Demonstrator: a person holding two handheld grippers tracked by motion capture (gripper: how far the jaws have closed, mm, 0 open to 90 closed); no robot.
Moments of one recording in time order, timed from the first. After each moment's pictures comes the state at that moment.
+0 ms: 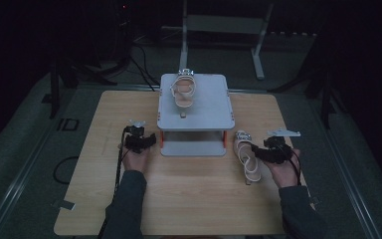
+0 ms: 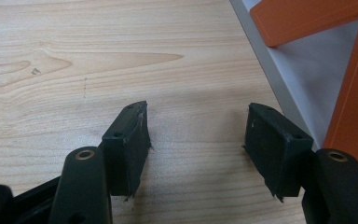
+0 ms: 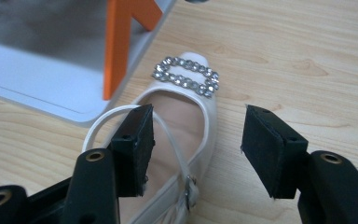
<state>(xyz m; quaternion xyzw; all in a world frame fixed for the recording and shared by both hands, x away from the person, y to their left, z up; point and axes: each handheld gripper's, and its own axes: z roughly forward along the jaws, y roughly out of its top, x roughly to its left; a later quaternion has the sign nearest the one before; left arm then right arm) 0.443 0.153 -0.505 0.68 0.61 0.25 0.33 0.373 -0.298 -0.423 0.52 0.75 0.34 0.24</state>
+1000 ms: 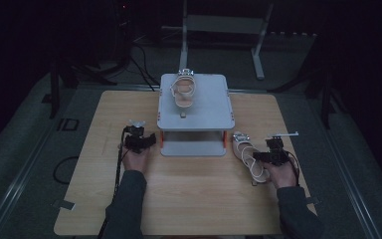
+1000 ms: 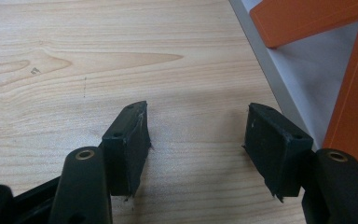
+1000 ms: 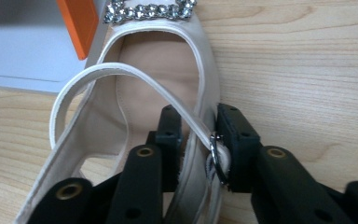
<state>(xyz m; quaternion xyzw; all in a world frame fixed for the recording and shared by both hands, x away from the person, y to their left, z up) 0.443 0.154 -0.505 0.68 0.61 0.24 0.34 0.387 -0.308 -0.450 0.62 0.72 0.29 0.11</state>
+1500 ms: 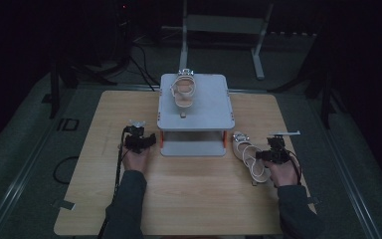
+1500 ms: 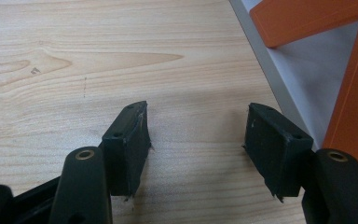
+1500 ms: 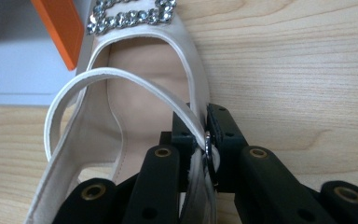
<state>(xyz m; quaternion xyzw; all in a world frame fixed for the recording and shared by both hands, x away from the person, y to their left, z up) 0.443 0.153 -0.505 0.68 0.61 0.25 0.33 0.389 -0.308 -0.447 0.66 0.69 0.27 0.10</state>
